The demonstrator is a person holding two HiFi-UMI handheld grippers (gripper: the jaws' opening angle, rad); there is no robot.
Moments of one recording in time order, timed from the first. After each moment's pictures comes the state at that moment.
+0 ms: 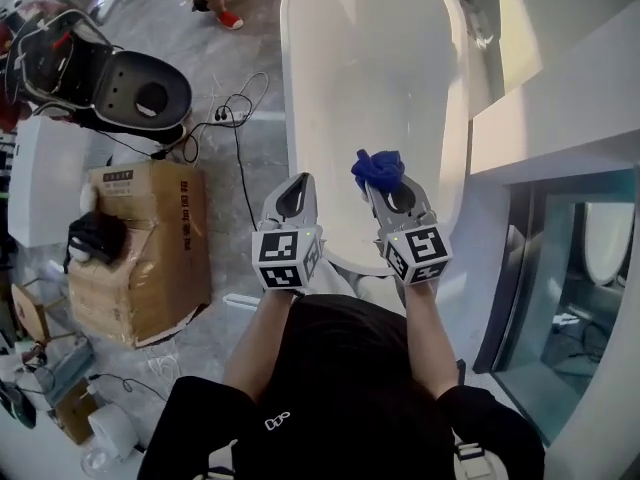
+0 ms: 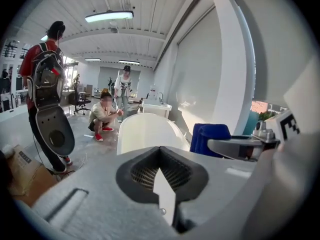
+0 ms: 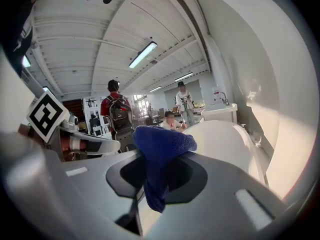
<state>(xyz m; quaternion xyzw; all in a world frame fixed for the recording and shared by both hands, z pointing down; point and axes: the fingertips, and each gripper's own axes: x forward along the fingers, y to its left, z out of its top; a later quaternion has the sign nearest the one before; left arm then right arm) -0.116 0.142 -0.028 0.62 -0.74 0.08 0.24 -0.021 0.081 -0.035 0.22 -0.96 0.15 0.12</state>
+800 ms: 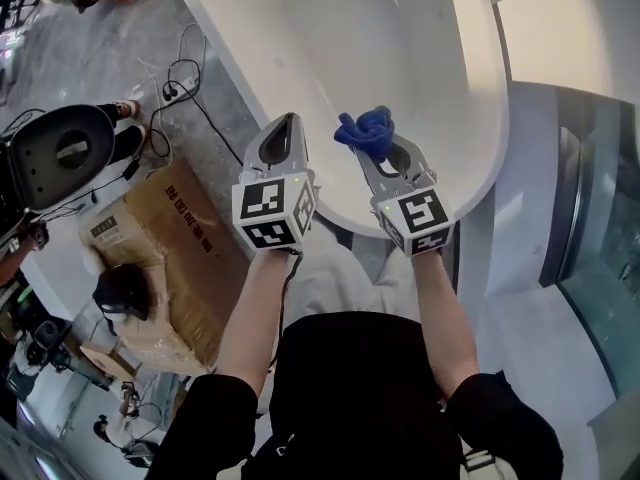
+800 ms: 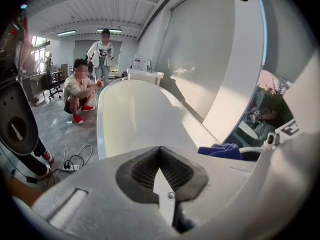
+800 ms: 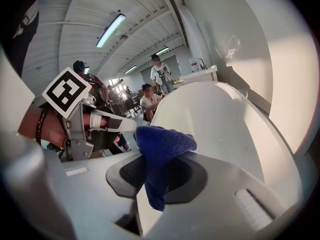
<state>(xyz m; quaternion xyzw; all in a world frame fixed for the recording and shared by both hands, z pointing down) -0.167 0.018 0.172 0.68 -0.63 0.19 0.33 -0.063 0.035 0.182 0.30 -0.89 0.26 0.22</state>
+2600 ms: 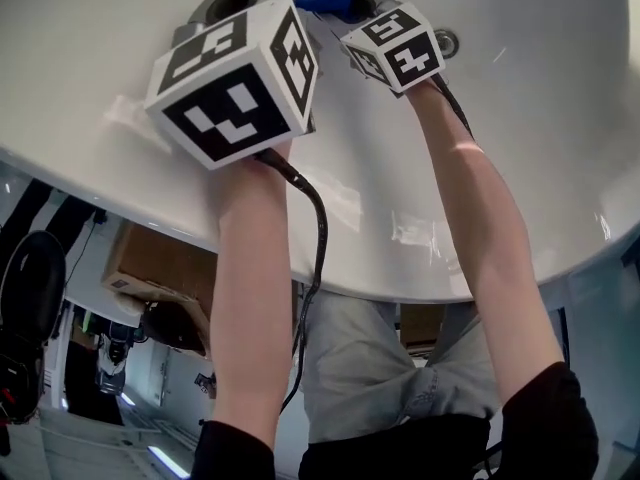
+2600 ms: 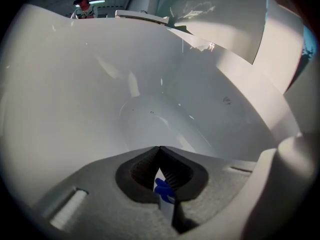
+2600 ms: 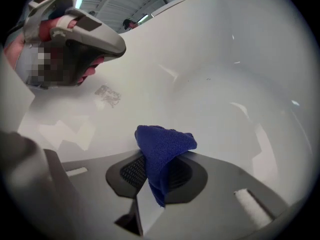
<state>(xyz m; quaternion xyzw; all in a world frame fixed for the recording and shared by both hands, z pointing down) -0.209 -0.142 0.527 0.66 -0.56 0.31 0.38 -0.170 -0.066 0.665 0.25 -0.84 0.39 0.30</state>
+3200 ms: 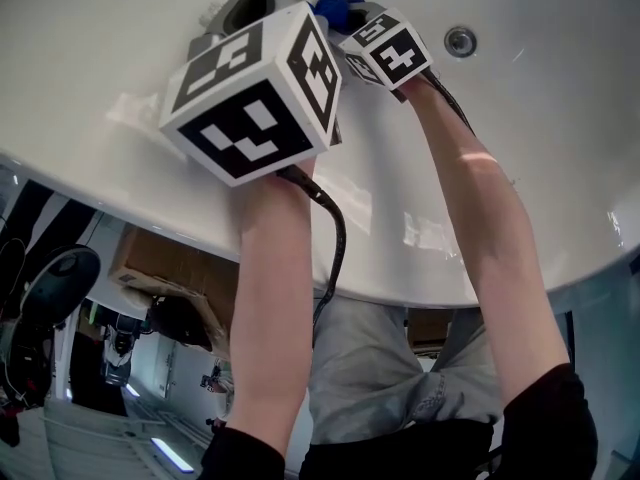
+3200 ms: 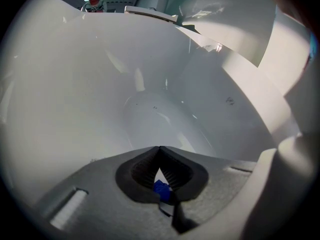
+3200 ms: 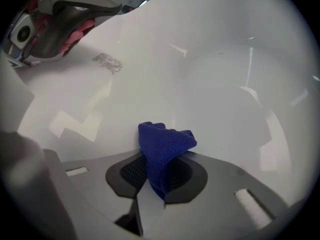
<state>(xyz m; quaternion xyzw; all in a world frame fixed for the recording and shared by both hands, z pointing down) -0.212 -0.130 0.532 0.64 -0.58 0.30 0.41 -0.200 -0.023 0.709 0.19 -0.82 0.42 0.34</state>
